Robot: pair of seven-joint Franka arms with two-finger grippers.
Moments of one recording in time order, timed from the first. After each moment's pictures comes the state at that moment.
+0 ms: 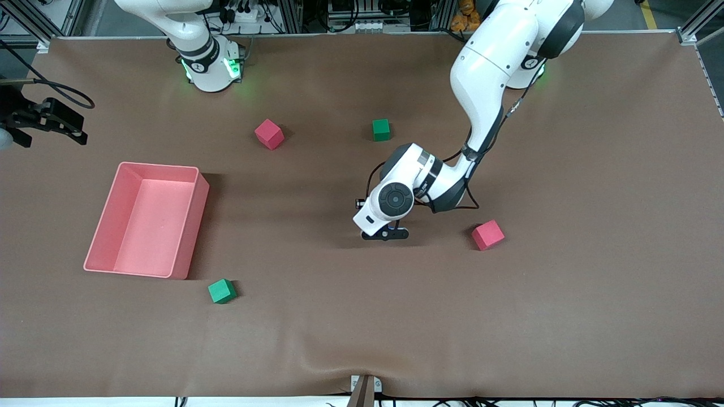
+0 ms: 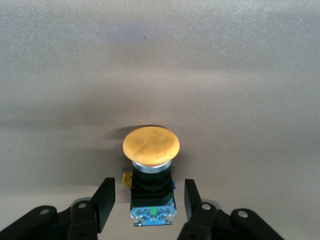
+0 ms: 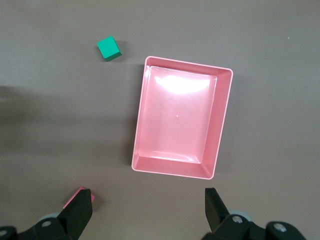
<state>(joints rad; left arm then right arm) -0.63 0.90 -0.10 -1.32 -0.21 2.03 -0.61 0.05 0.00 -0.04 -1.48 -0.04 1.46 -0.05</state>
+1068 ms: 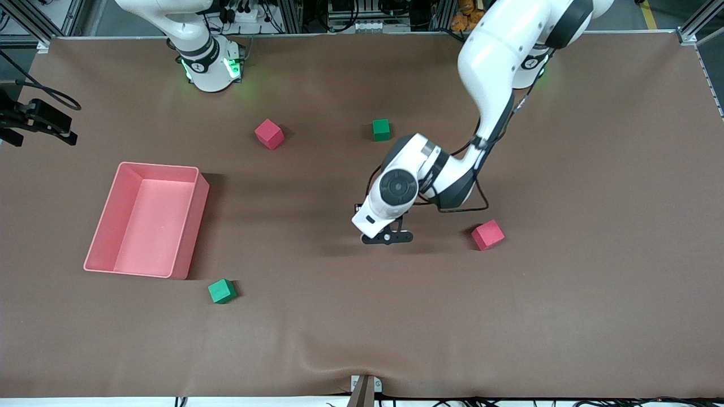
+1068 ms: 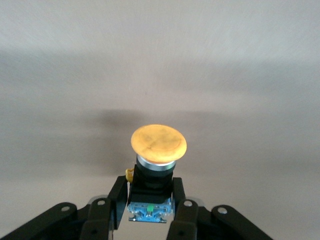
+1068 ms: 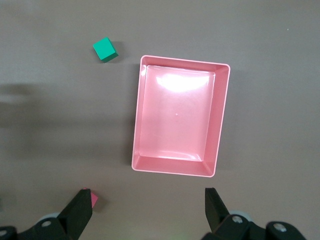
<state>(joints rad) -0.63 0.79 -0.08 -1.27 -0.12 2.03 -0.72 0.02 0.00 -0.05 -1.48 -0.01 1.46 -0.05</state>
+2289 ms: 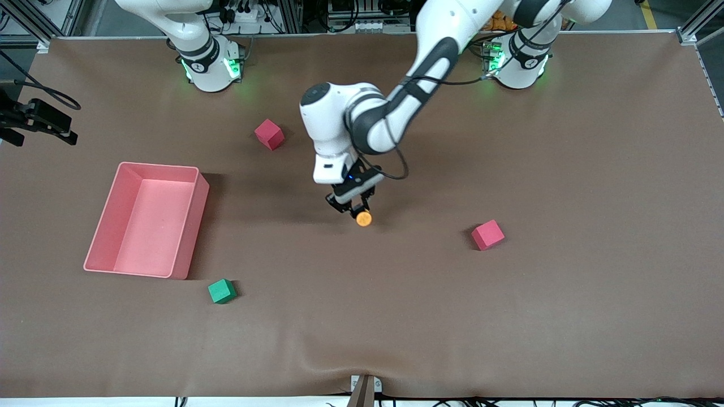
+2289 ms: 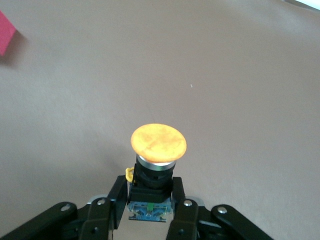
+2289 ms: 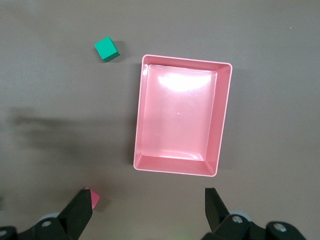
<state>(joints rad) -0.91 0.82 -0.09 -1.32 0.69 2.10 -1.92 0.02 0.00 -0.06 -1.48 0.00 1.46 -0.05</state>
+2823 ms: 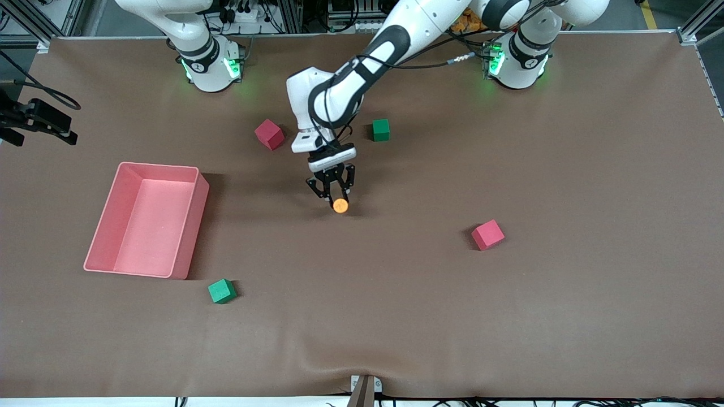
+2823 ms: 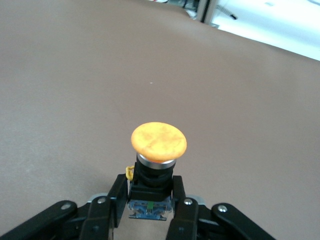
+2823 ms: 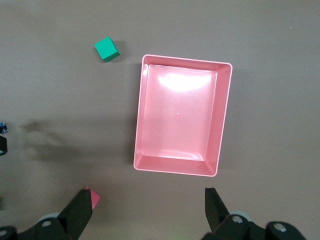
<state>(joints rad) -1.05 0.91 -0.09 -1.32 1.09 2.10 -2.20 0.02 0.00 -0.06 -1.48 0.00 1.46 -0.05</state>
